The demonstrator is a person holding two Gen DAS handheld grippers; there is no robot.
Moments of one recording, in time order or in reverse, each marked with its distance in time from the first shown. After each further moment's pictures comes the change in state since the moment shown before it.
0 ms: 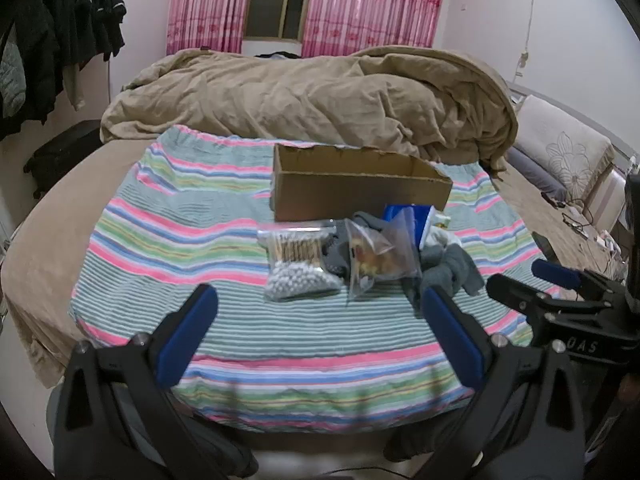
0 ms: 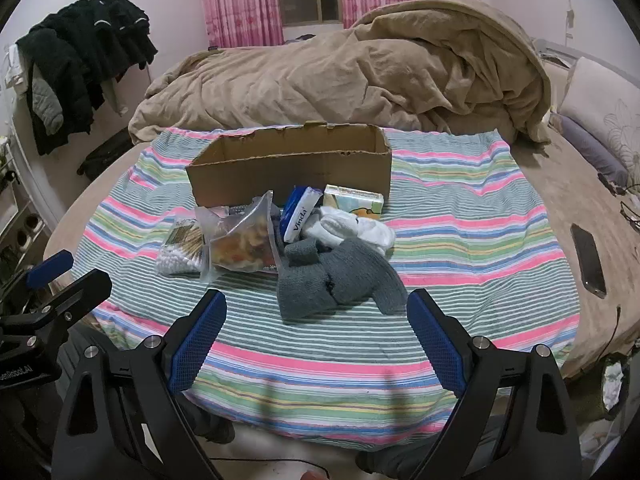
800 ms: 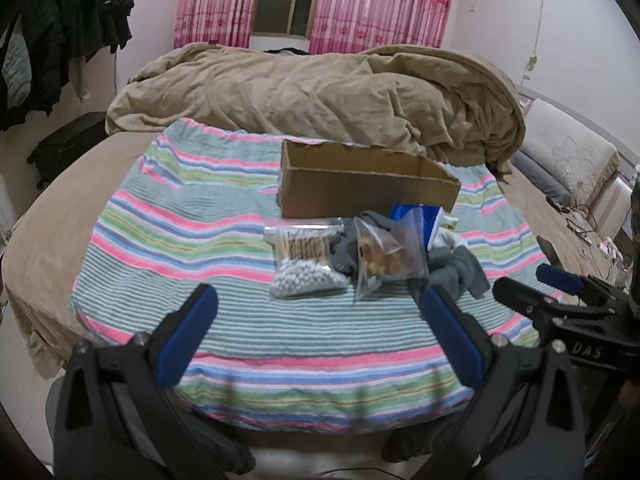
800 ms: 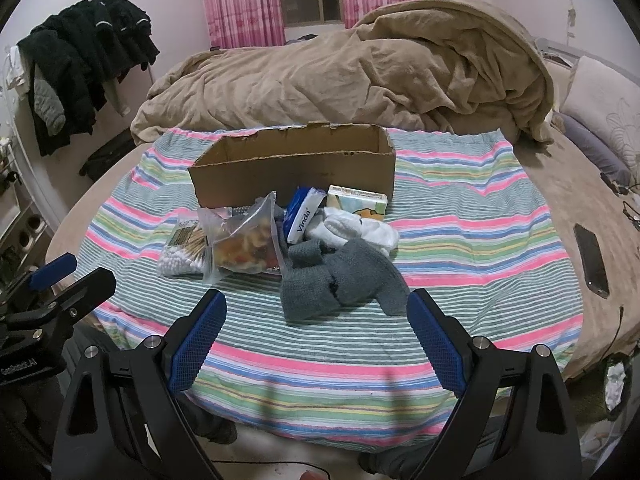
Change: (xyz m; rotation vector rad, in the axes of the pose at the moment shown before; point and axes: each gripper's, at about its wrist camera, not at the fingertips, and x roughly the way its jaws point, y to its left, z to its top) left arm 0.004 0.006 0.000 -0.031 0.011 0.015; right arm 0.003 0.000 0.000 -0.001 0.000 0.007
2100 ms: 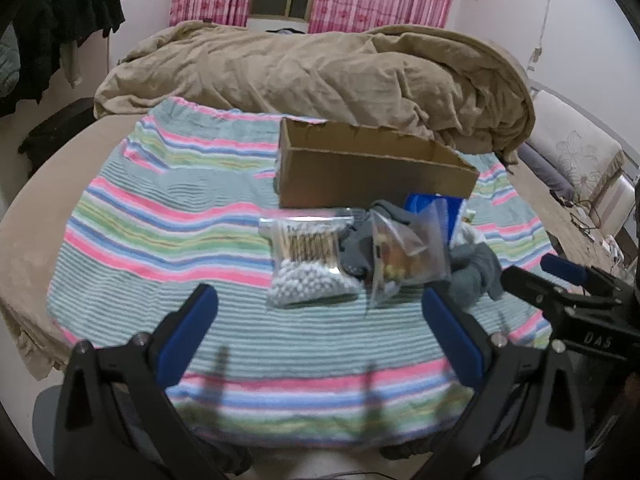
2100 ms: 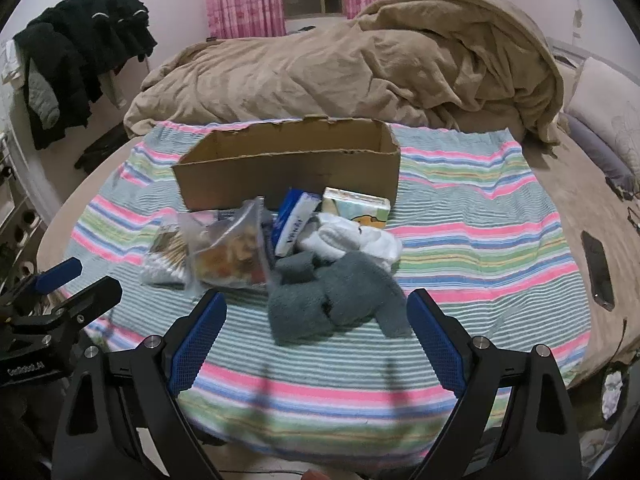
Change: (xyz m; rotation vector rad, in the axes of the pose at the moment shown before) left arm 0.053 0.010 0.006 -0.009 0.067 -0.017; right arm 0.031 -0.008 0.014 -0.005 0.034 0.002
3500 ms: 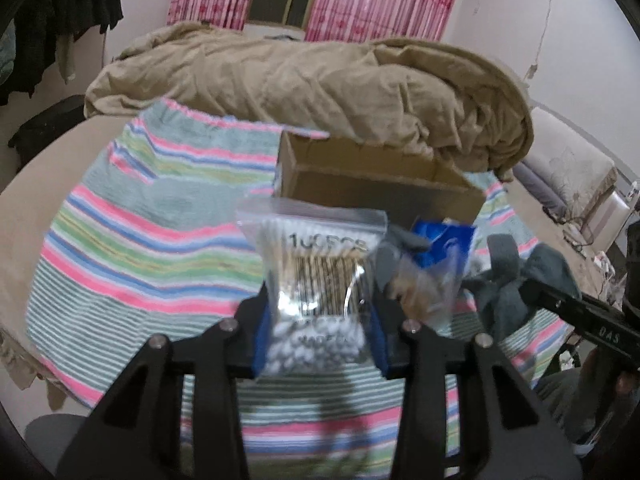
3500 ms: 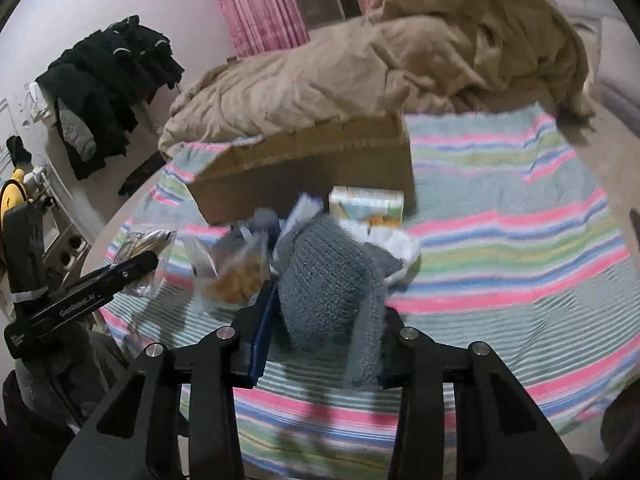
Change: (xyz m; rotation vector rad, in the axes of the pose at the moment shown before) left arm 0.013 0.016 0.019 -0.031 -0.049 -0.065; right arm 0.015 -0.046 0.004 0.061 -0.054 0.220
